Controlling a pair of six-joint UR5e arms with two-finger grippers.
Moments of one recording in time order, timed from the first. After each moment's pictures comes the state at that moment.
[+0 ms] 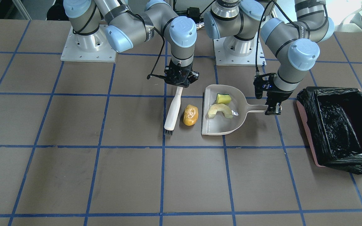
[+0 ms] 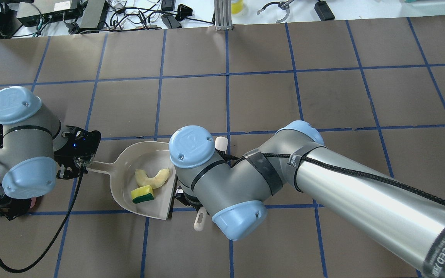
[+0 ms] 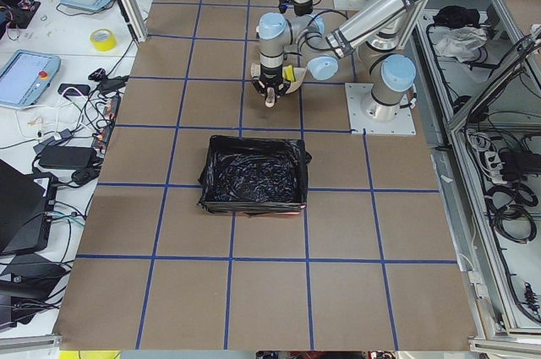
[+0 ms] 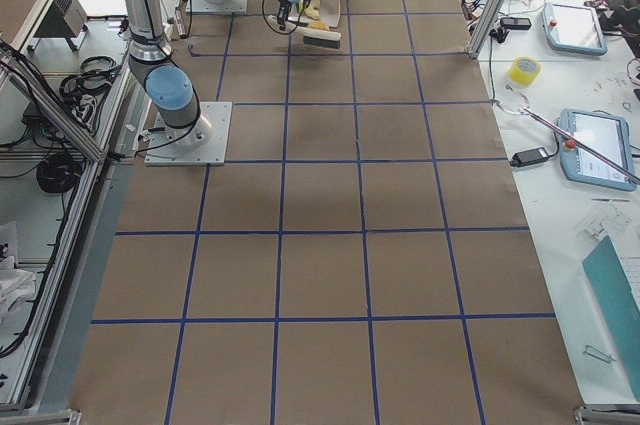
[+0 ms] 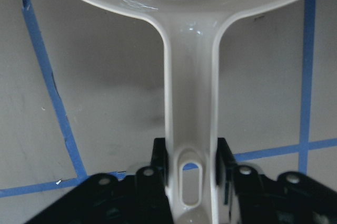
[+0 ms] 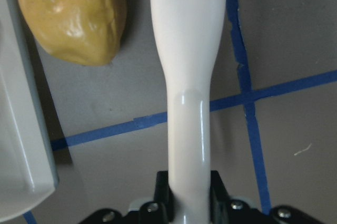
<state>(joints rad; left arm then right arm) -1.26 -1.58 -2.22 -0.89 1.67 2.02 2.23 -1.29 1.92 -2.12 -1.45 0.91</state>
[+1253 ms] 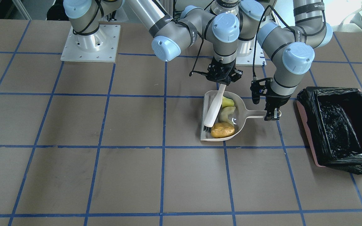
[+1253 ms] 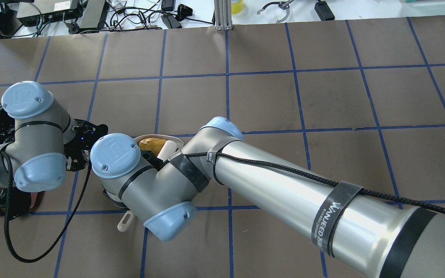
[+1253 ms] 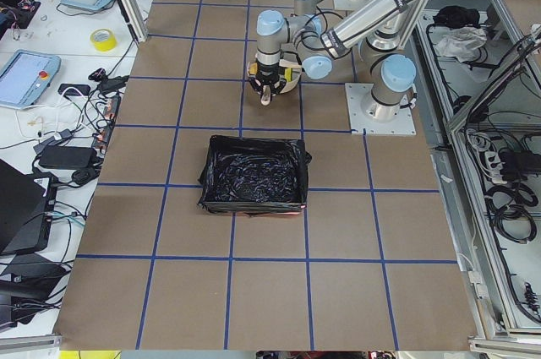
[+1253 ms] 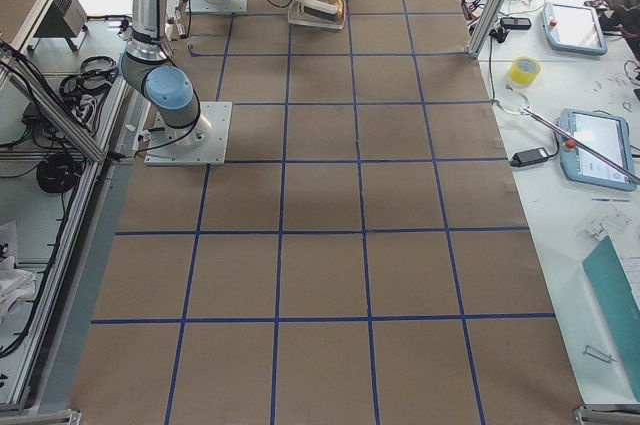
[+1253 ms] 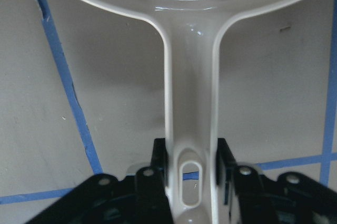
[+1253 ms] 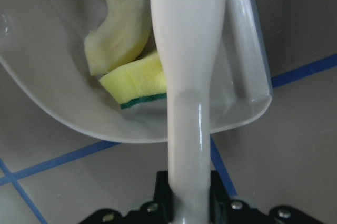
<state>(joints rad) -1.30 -1.63 -2.19 -0.84 1.69 1.99 2.41 -1.09 1.62 -2.21 -1.34 1.27</state>
